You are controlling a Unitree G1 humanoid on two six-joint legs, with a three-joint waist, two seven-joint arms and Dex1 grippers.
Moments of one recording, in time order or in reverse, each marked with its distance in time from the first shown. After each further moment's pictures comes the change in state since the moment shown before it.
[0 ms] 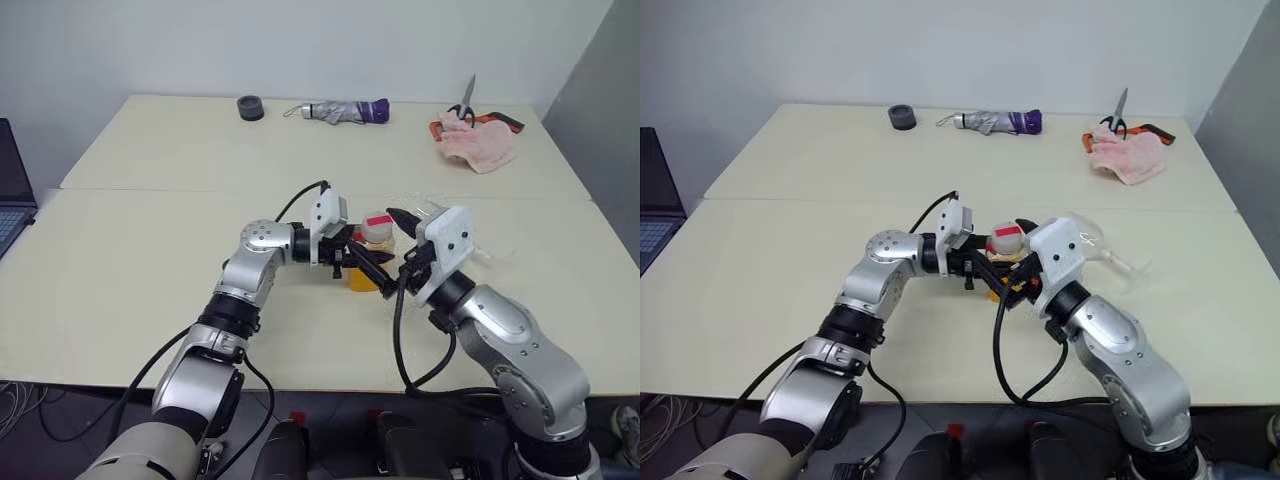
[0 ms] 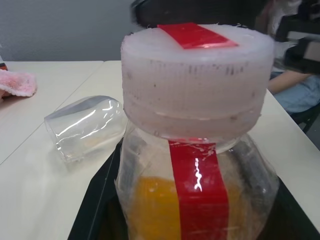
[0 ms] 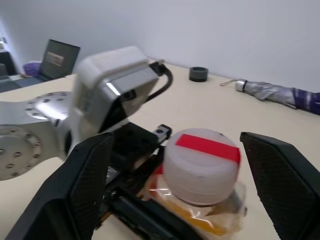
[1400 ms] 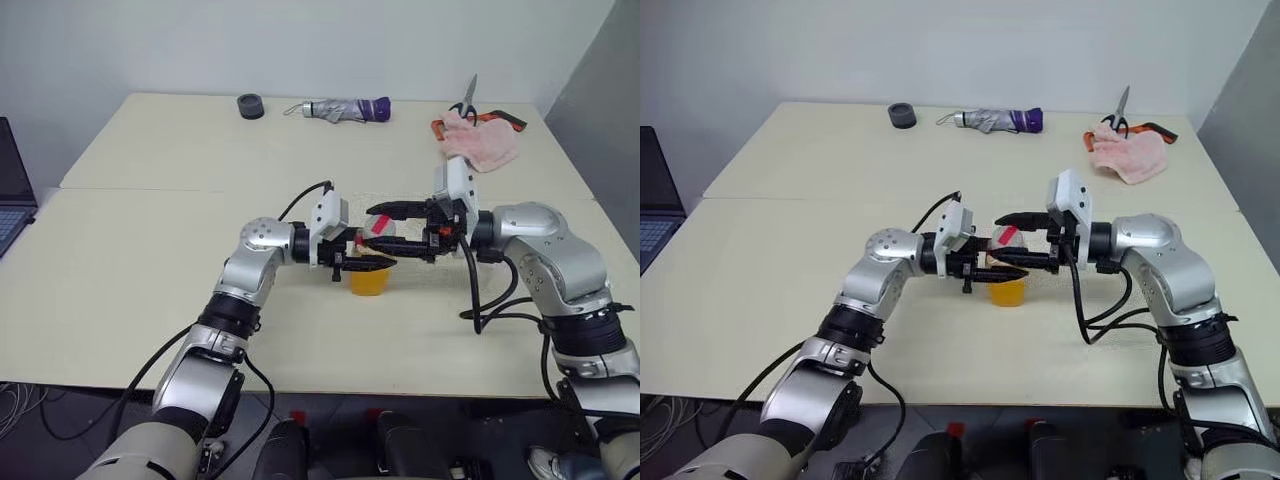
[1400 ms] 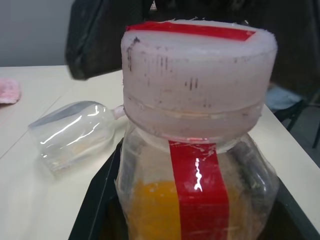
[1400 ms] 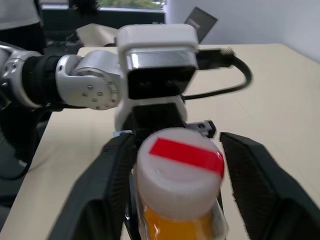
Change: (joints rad) left arm 0.019 0.006 0.014 -0.059 -0.003 0.028 -0.041; right arm -0.343 -0.302 -0.101 0.580 0.203 -0.217 0.832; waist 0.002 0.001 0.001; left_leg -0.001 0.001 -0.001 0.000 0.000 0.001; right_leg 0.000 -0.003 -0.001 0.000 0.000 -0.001
